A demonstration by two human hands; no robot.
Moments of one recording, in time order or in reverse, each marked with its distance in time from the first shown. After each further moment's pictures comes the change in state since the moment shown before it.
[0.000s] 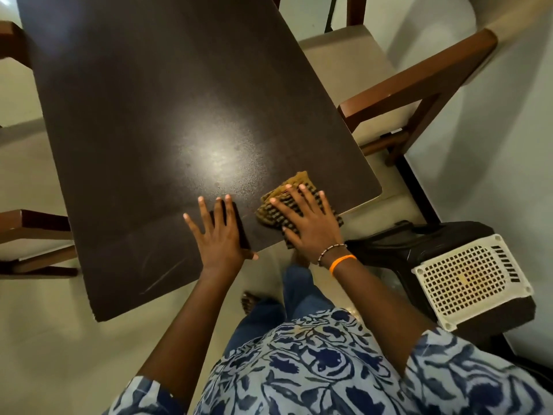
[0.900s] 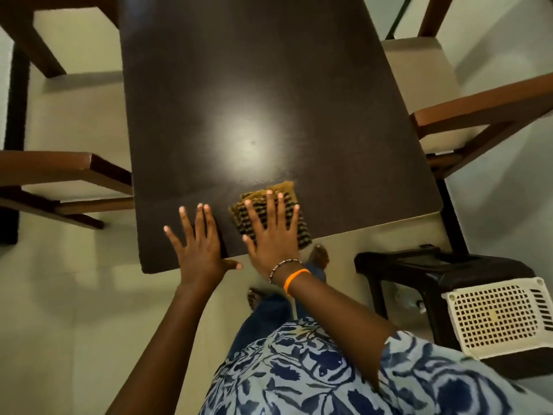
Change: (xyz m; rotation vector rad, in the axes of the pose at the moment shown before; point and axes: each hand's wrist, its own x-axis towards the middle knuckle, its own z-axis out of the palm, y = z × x) left_hand -0.054 -0.118 0.037 -0.150 -0.019 -0.186; right_hand 0.021 -0.171 0.046 -0.025 -0.139 -0.003
